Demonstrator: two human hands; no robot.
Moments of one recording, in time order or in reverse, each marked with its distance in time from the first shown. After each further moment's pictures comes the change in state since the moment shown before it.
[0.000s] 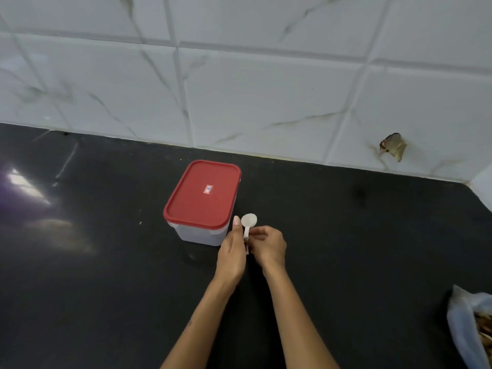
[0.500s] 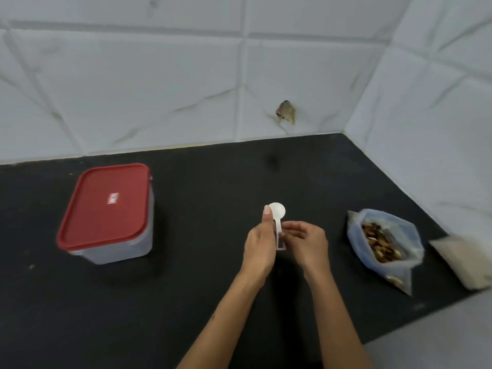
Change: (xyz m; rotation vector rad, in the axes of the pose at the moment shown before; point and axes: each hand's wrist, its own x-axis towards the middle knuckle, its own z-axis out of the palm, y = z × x) left_hand -0.057 0.002 0.119 0.056 -0.547 -0.029; right_hand -0.071 0.043 -0.165 0.108 0.450 0.002
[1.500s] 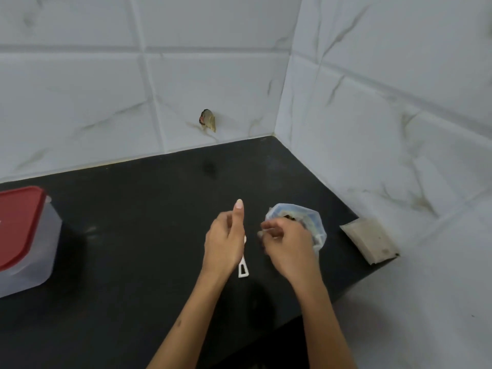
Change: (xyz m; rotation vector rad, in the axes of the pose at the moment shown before) left_hand -0.033 0.029 0.117 0.281 0.120 0.321; right_hand -0.017 -0.001 -0.147 -0.347 0.070 -0.206
